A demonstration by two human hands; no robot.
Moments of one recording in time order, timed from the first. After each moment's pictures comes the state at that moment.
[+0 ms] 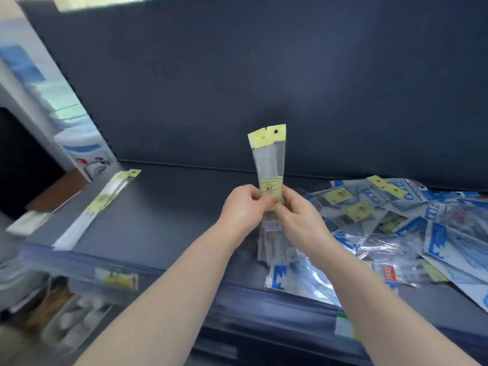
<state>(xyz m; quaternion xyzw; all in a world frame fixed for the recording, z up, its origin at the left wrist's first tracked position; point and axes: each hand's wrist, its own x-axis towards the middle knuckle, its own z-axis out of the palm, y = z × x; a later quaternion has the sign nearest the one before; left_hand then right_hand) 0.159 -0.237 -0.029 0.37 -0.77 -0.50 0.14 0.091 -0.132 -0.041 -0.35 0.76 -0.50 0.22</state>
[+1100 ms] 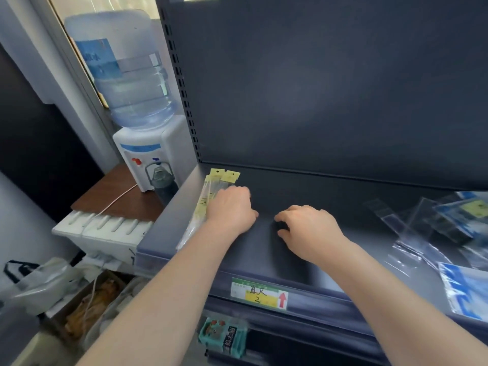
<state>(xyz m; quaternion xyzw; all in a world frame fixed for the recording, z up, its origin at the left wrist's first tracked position) 0.332 -0.469 -0.036 0.39 -0.92 -0.10 0.03 0.241 -0.336 -0.054 -0.53 0.85 -0.03 0.02</state>
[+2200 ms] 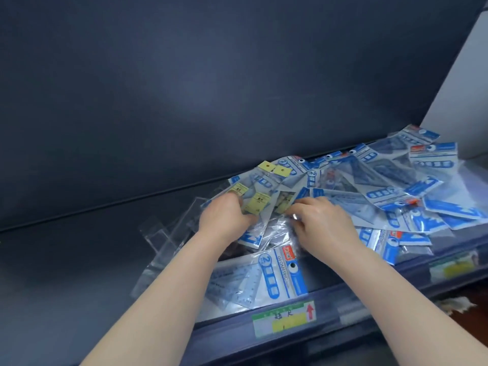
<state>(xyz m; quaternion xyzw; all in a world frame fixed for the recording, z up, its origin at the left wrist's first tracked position) 0.047 -0.159 -0.055 0.21 -0.96 -0.21 -0.03 0.014 0.025 -0.071 -0.27 0.95 -0.12 -0.06</state>
